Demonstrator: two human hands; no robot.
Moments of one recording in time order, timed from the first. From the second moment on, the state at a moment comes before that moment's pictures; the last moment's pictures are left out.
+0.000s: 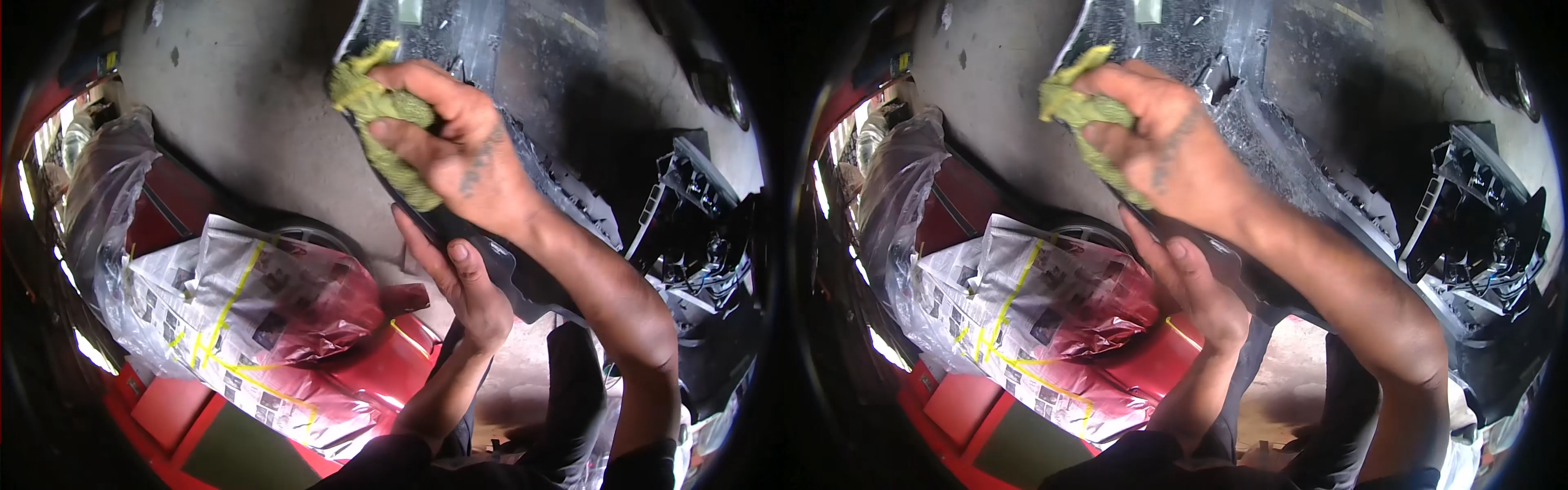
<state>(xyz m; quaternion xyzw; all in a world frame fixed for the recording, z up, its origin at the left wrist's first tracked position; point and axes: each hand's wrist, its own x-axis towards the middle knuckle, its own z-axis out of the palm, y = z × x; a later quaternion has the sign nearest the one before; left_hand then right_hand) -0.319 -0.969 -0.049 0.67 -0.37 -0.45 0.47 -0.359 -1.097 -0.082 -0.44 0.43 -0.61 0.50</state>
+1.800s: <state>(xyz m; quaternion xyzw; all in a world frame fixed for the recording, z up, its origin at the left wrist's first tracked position) -0.257 -1.152 -0.047 0.53 -0.64 -0.47 0.30 -0.409 -1.211 -0.046 -0.40 0.68 -0.43 0.43</state>
